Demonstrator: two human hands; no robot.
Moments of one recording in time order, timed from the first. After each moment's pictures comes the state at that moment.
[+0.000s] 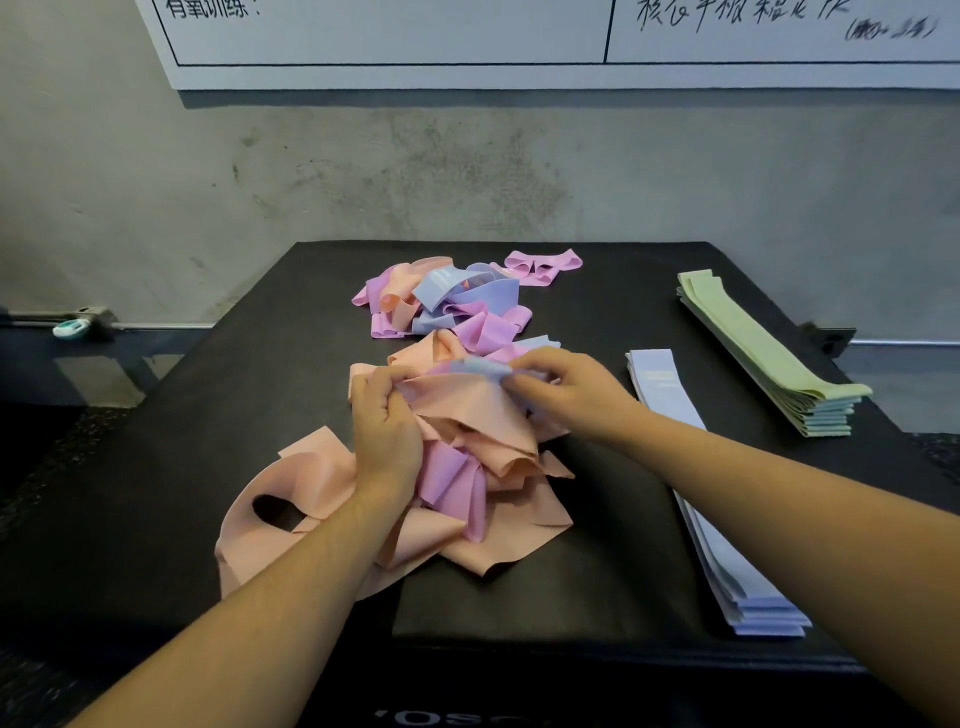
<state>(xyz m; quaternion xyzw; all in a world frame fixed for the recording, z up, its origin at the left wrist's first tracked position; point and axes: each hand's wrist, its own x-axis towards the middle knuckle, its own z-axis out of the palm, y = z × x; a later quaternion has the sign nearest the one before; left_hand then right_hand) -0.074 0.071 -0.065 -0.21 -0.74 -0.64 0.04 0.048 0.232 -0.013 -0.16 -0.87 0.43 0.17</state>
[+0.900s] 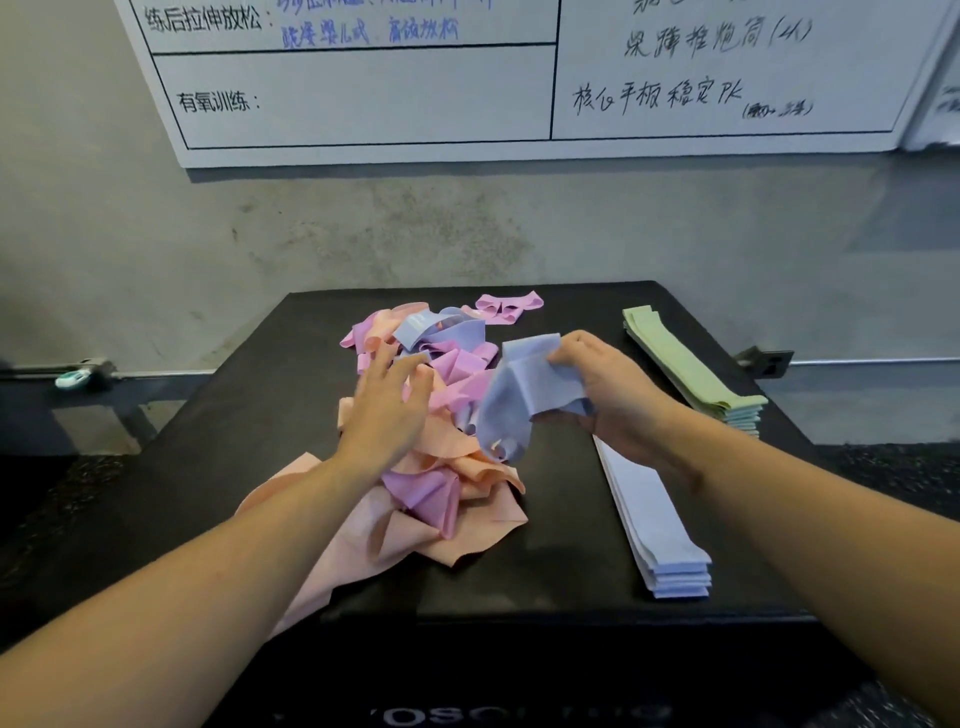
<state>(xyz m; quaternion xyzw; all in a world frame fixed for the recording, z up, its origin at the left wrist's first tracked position) -0.061 0.070 0.007 -0.36 -0.84 -0.39 0.00 0.133 0.209 0.068 -0.23 -0.64 0.69 0.22</state>
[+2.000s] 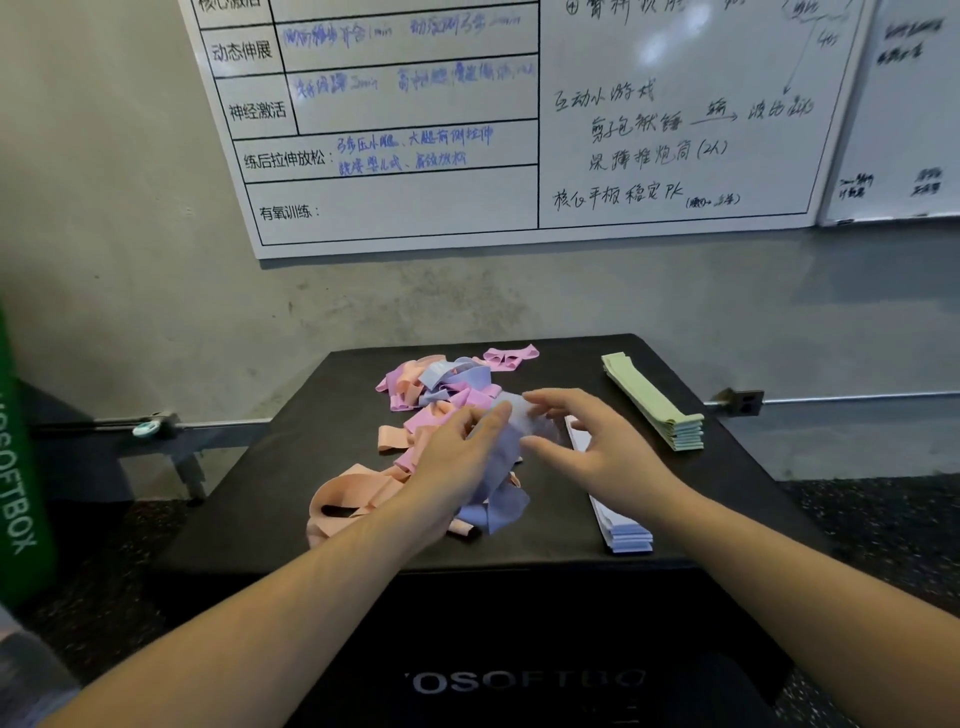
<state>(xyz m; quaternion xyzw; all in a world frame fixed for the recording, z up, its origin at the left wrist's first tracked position) 0.125 -0.015 0.097 -0.32 -0.68 -0.62 -0.23 0.254 0.110 0.096 -0.09 -0.86 0.38 0.34</state>
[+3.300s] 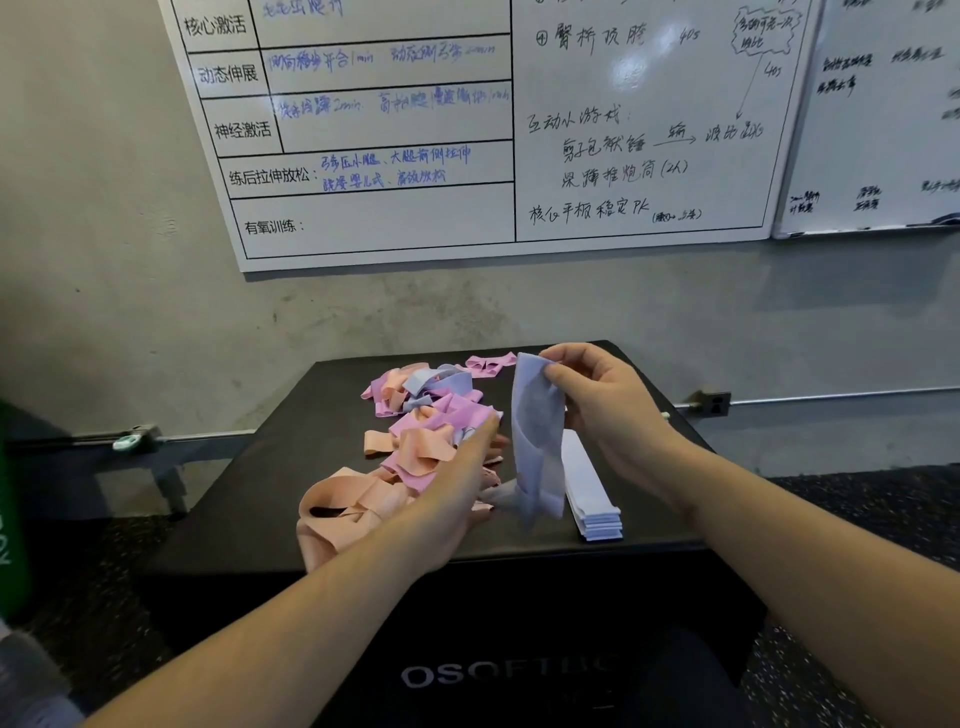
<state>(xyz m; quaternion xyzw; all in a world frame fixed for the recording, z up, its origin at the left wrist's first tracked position) 0.158 -0.015 0.092 -0.19 -0.66 -0.62 -0.38 0.275 0.096 0.148 -0.18 -0.70 0.58 0.39</state>
